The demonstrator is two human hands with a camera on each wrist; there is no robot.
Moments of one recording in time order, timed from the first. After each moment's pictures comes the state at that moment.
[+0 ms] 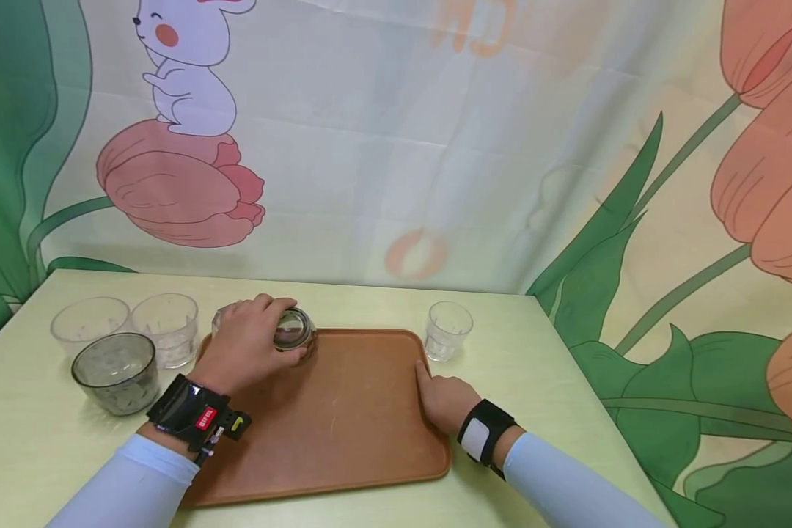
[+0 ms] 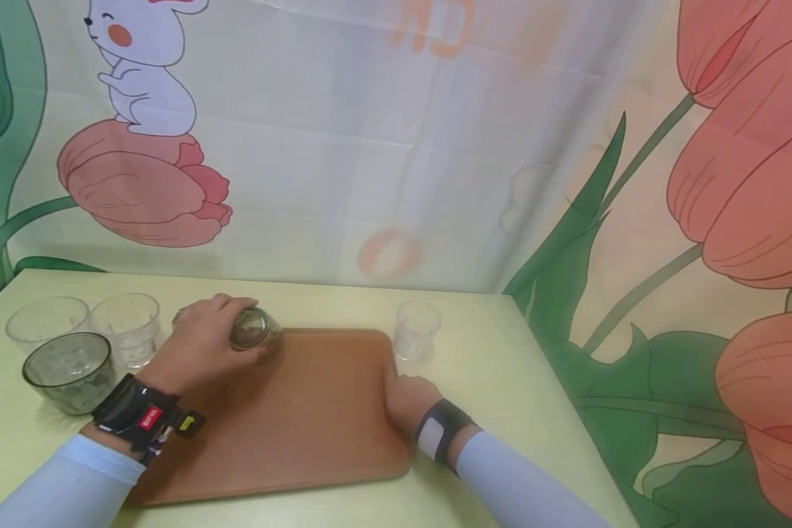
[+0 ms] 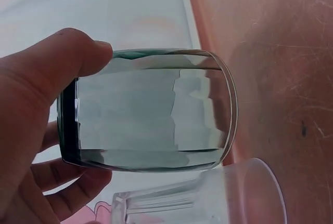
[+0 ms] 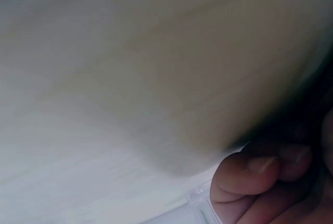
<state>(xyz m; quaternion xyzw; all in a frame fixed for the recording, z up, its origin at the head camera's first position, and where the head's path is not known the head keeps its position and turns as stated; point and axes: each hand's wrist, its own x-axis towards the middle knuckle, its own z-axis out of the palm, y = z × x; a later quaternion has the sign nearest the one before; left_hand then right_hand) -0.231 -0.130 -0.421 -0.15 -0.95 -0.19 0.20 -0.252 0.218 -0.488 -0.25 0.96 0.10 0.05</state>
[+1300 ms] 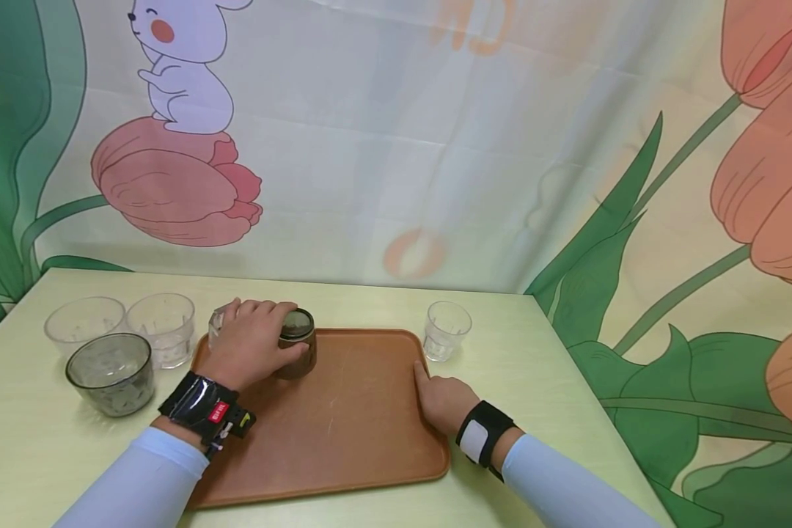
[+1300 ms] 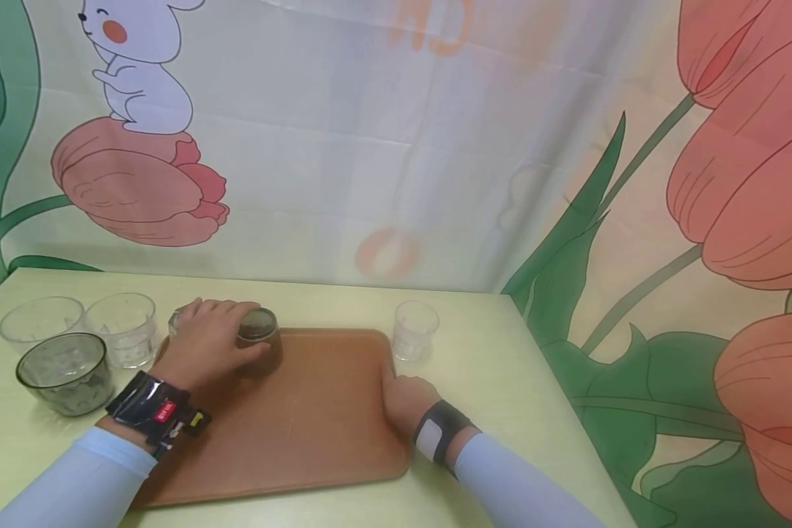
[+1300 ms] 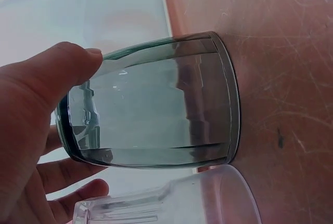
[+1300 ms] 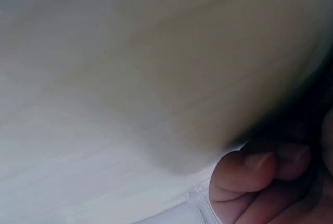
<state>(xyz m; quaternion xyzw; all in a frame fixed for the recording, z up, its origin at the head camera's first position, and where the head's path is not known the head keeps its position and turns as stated) -0.243 -0.125 -0.431 -0.11 -0.97 -0.16 0.13 -0.253 0.219 -0.490 -0.25 0.96 0.09 0.05</state>
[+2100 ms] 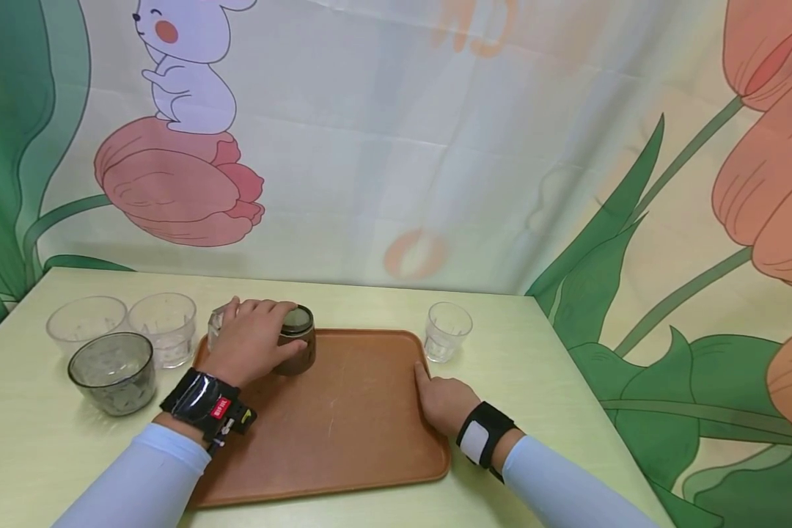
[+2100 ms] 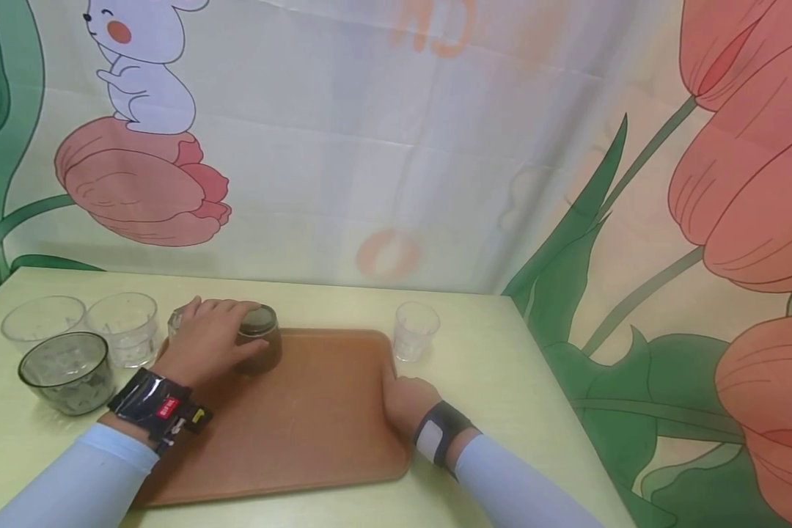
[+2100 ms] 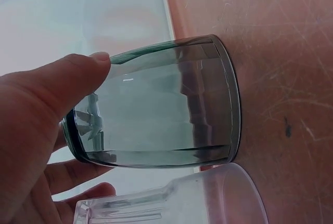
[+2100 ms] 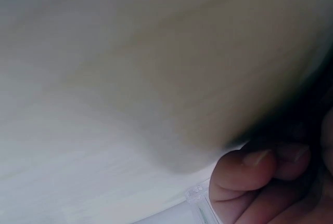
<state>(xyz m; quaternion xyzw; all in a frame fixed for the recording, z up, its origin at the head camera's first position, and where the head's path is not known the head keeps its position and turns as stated) -0.247 -0.125 -0.432 -0.10 -0.98 -0.16 0.12 -0.253 0.219 -0.493 -0.25 0.96 0.10 0.04</state>
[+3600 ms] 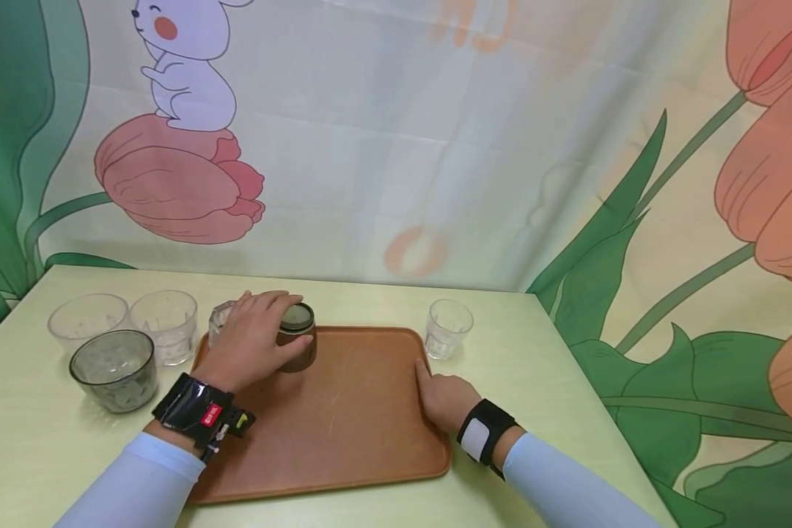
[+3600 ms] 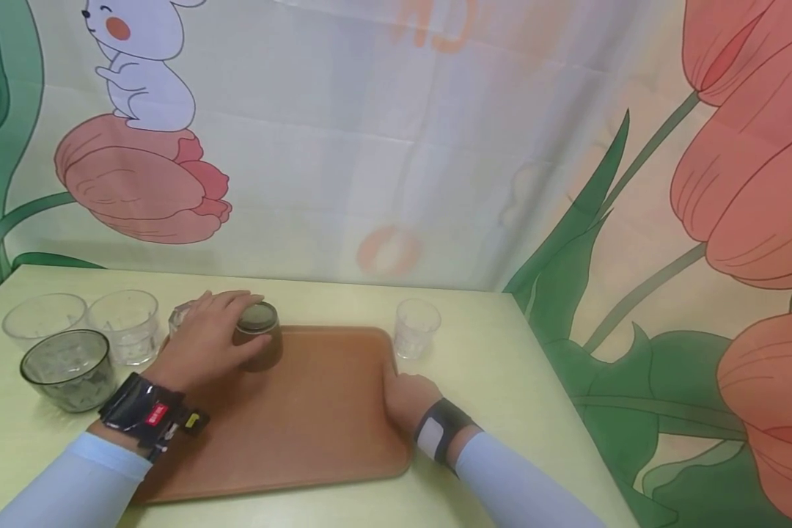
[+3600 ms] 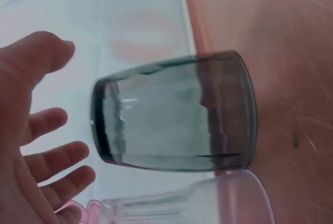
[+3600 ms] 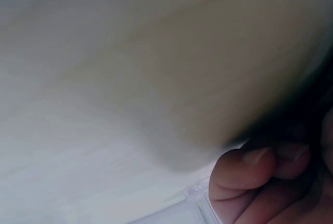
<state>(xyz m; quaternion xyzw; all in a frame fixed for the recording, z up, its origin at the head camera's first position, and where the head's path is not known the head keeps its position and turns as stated) -0.239 -0.129 -0.431 -0.16 -0.94 -0.22 0.19 -0.253 0.221 -0.496 -0.27 0.96 0.12 0.02</state>
